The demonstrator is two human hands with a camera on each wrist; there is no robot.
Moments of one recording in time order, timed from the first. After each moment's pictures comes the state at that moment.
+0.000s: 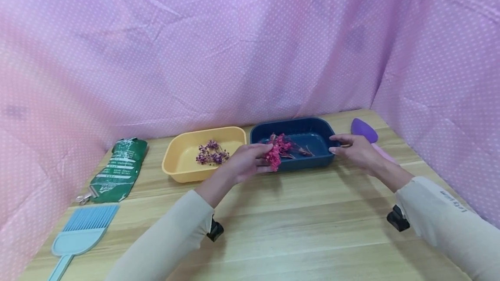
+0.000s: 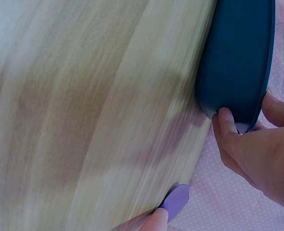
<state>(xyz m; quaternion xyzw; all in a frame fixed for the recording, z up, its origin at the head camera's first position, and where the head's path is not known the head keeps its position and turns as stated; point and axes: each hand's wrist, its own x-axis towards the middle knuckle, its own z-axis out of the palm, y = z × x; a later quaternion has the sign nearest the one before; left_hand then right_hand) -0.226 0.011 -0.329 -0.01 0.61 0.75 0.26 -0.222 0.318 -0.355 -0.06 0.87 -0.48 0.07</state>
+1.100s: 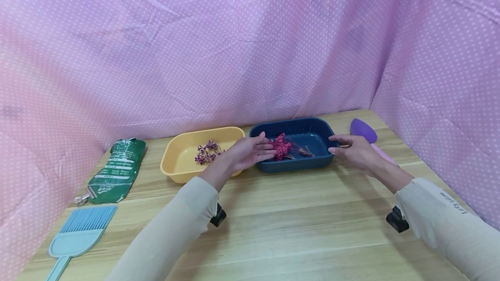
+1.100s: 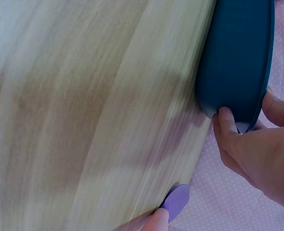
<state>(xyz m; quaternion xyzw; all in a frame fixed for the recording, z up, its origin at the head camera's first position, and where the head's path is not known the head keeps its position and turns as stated) -0.260 0.014 -0.328 -0.03 0.57 0.77 0.29 -0.220 0.317 -0.353 -0.06 0.87 -0.49 0.07</state>
